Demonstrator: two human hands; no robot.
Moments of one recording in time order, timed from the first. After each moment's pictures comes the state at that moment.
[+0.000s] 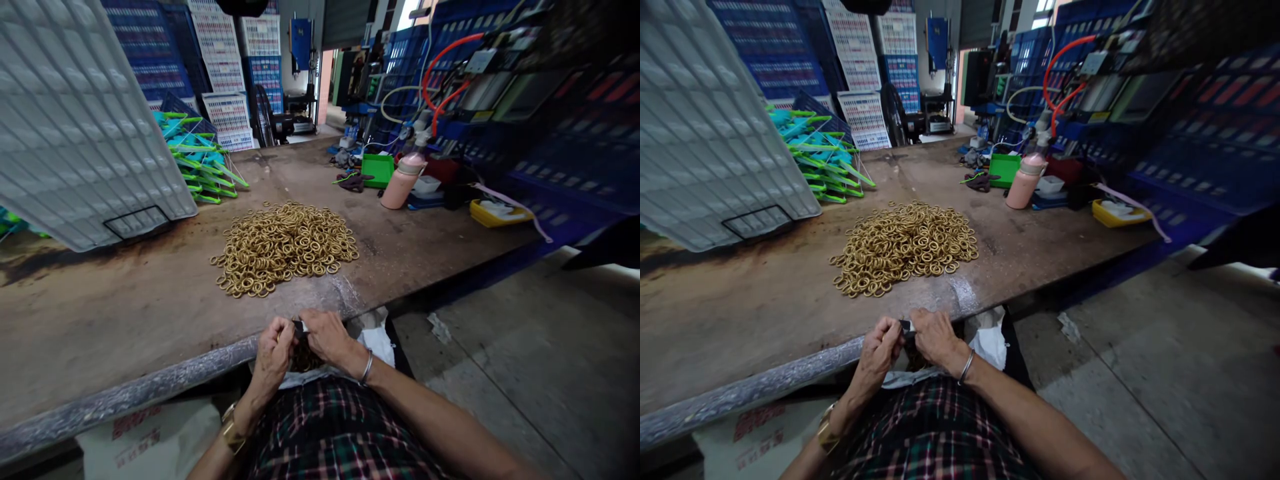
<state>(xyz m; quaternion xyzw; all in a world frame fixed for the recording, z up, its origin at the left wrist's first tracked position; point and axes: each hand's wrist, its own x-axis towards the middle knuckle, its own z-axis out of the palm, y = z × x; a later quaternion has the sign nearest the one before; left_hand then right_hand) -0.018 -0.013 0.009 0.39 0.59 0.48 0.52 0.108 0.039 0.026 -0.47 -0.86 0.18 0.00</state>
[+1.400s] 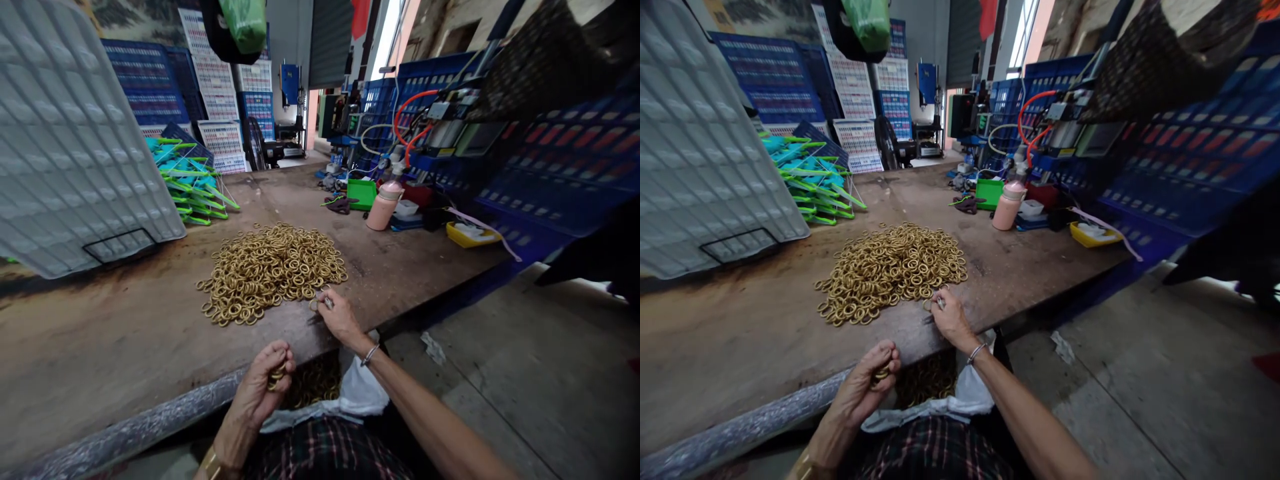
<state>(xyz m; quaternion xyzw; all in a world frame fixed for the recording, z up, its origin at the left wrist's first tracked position) -0.018 0.003 0.019 0.09 0.39 0.52 0.75 0.149 0.113 0.005 -0.57 -0.68 0.31 0.35</state>
